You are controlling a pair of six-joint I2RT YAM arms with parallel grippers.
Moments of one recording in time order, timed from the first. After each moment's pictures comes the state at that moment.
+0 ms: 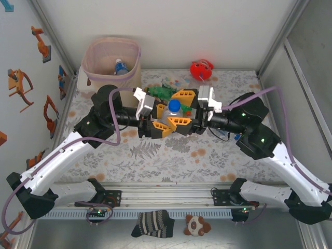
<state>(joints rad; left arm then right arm) -0.84 1.14 1.25 -0.17 0.94 0.00 0.89 0.98 1.32 -0.16 -0.52 -0.04</state>
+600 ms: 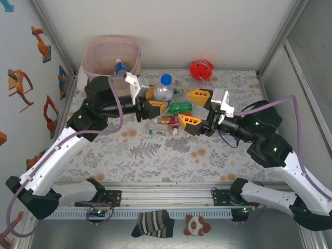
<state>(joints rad) -0.69 1.17 1.36 -0.33 0.61 0.03 0.89 0.88 1.28 -0.23 -0.35 -0.07</state>
